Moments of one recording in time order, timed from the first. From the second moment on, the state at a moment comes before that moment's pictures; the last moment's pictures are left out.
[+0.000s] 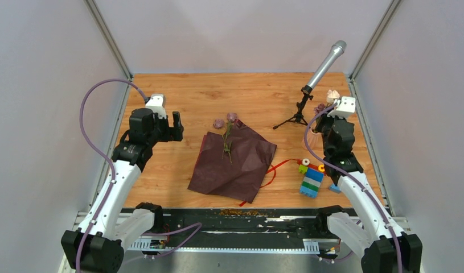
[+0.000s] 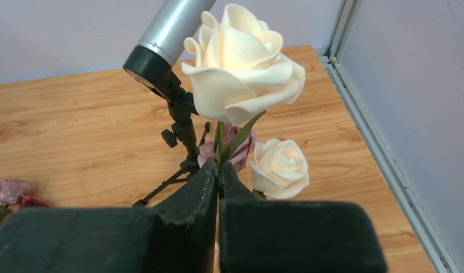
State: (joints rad) left arm -0.17 0.94 0.87 -0.45 0.02 -0.12; right arm 0.17 0.89 0.63 0.21 0.31 0.07
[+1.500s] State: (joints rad) left arm -0.17 0.94 0.86 -0.45 0.07 -0.12; right arm 0.17 0.77 0.58 -0.07 0.36 0.18
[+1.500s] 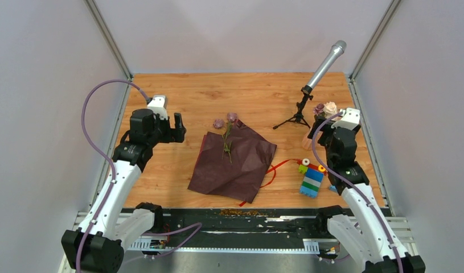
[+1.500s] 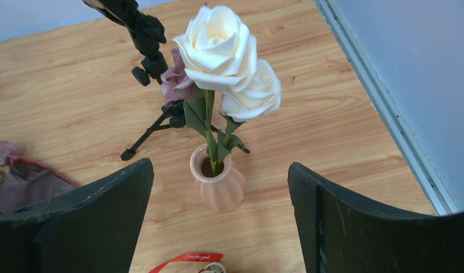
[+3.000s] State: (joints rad) left arm -0.73 1.66 0.90 -0.04 -0.13 -0.75; right arm 0.17 0.82 0.96 -0.42 -0.18 0.25
